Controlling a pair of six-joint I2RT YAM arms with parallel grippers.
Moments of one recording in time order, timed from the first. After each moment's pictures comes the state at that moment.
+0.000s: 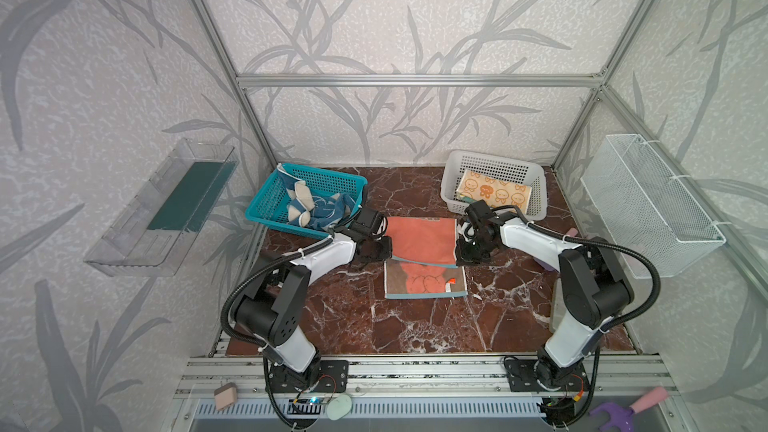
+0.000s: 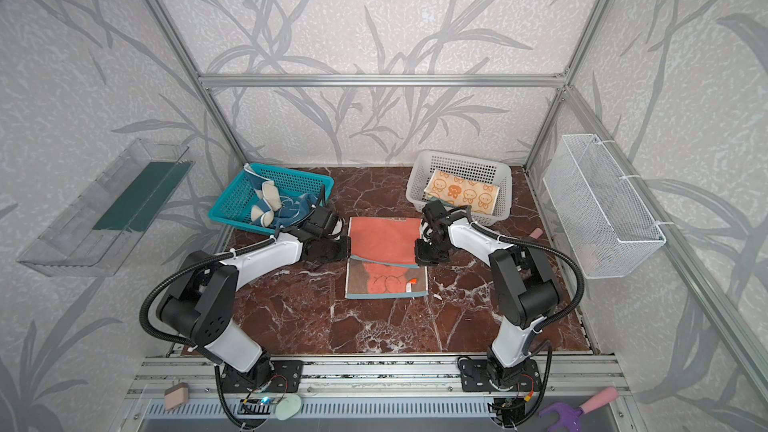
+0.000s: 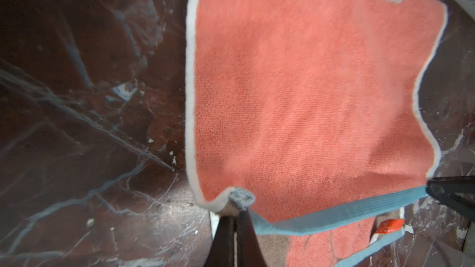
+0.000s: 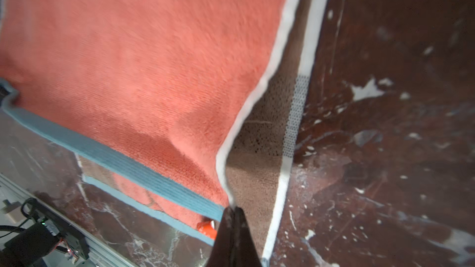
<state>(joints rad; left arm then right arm) -0.44 1.61 0.98 -0.42 0.16 -0.50 0.41 1.73 1.17 -0.74 -0.35 0.40</state>
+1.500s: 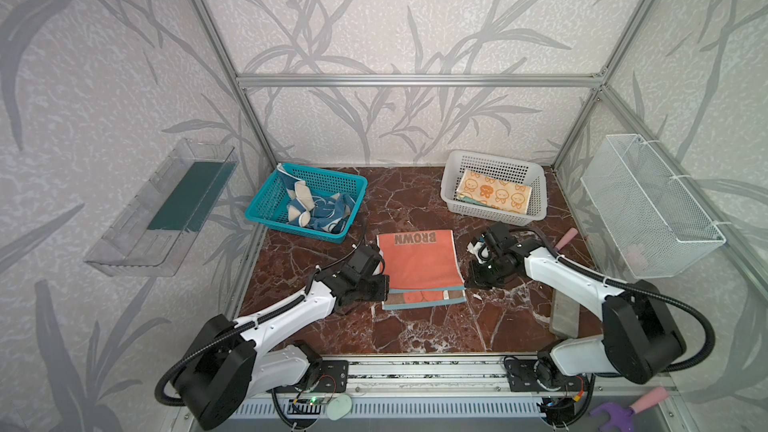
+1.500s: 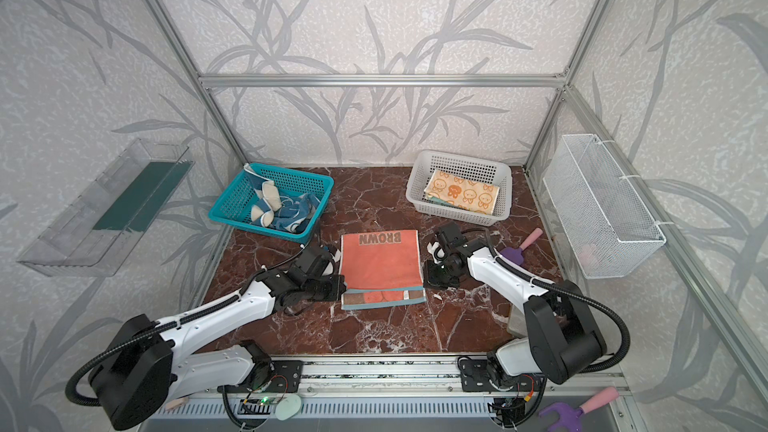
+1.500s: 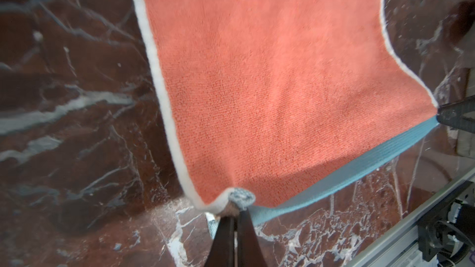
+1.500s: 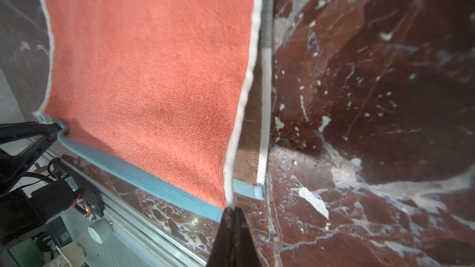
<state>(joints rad) -0.64 1.20 0.56 -0.40 0.15 -0.62 0.44 1.45 0.79 -0.66 -0.41 0.47</state>
